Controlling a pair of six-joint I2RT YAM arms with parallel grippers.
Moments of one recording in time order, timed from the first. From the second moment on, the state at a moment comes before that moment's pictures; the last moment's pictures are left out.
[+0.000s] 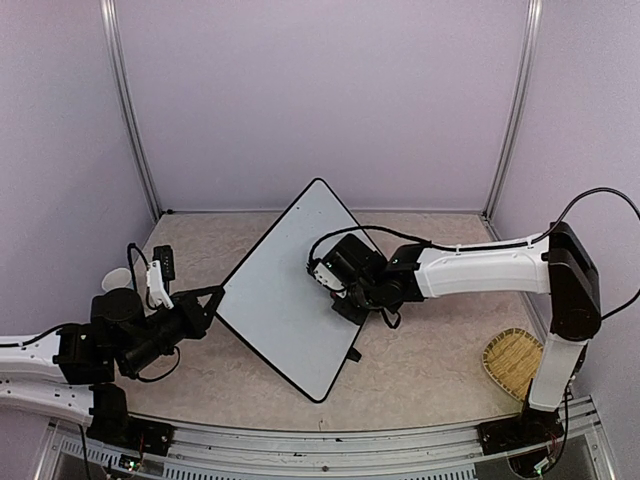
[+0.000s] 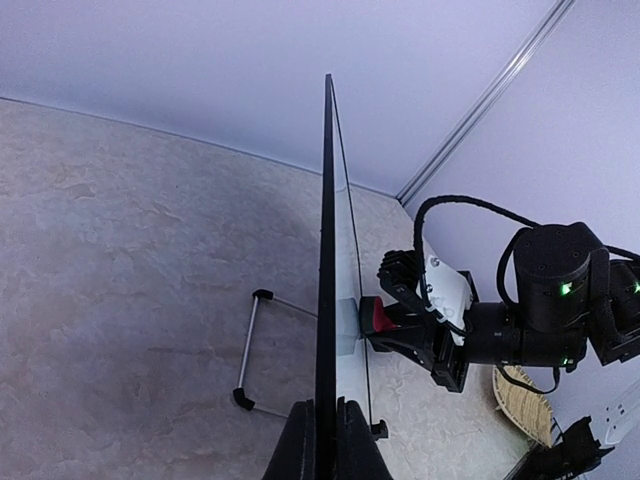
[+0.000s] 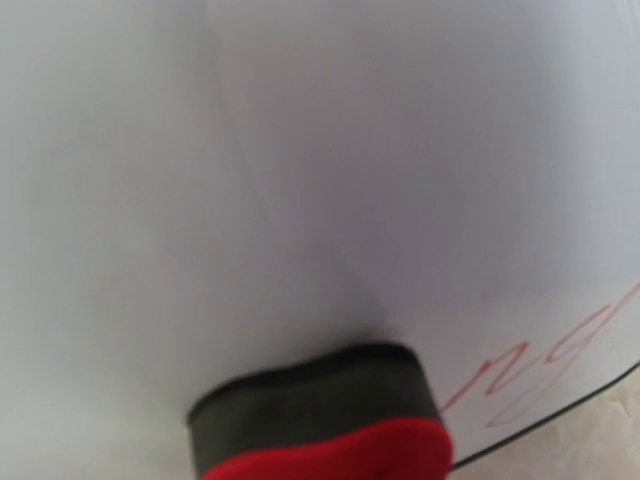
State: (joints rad) left arm -1.18 0.70 0.43 0.07 -0.60 -0.69; right arm 1.02 1.85 1.34 -0.46 0.42 -0.16
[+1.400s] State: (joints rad) left arm -1.18 0.70 0.42 0.08 -0.59 -0.70; right arm 0.98 1.85 1.38 -0.45 0.37 -0.16
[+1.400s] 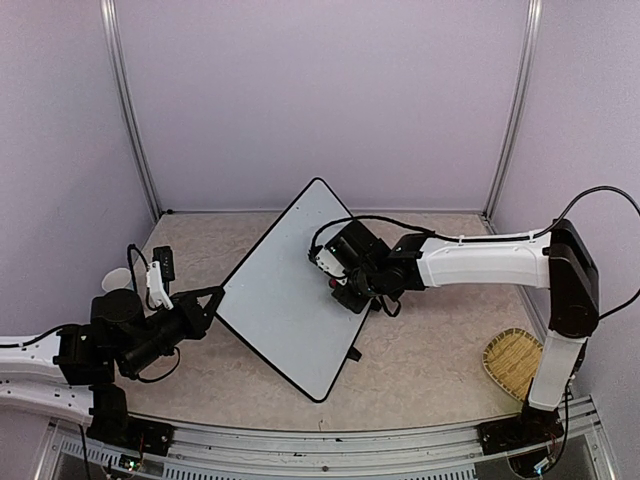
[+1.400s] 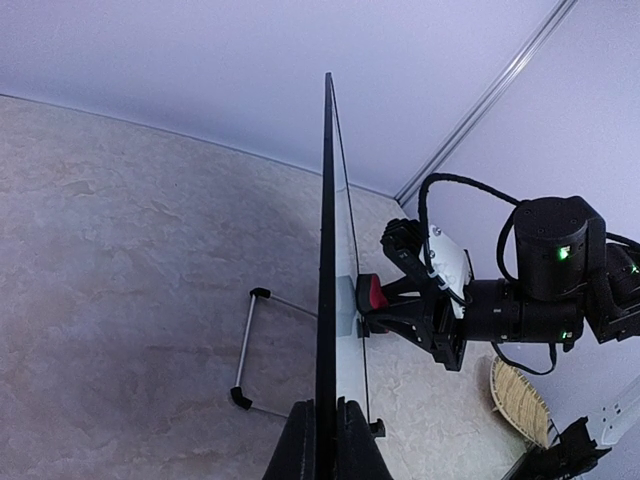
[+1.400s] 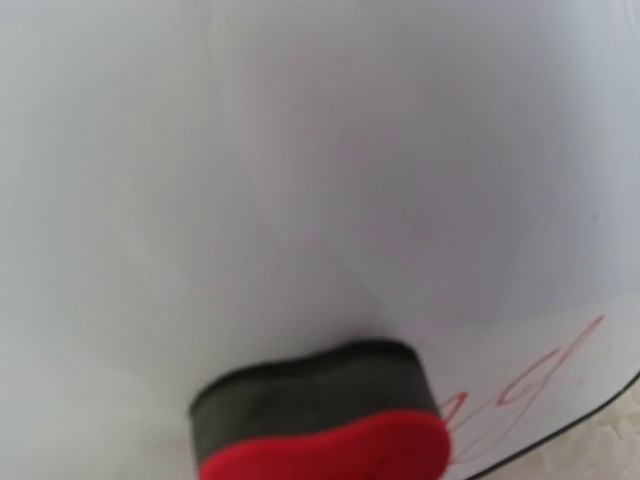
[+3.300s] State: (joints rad) left arm -0.67 1.29 1.17 -0.35 0.14 -0.42; right arm 0.98 1.60 1.20 -0.43 0.40 -0.10
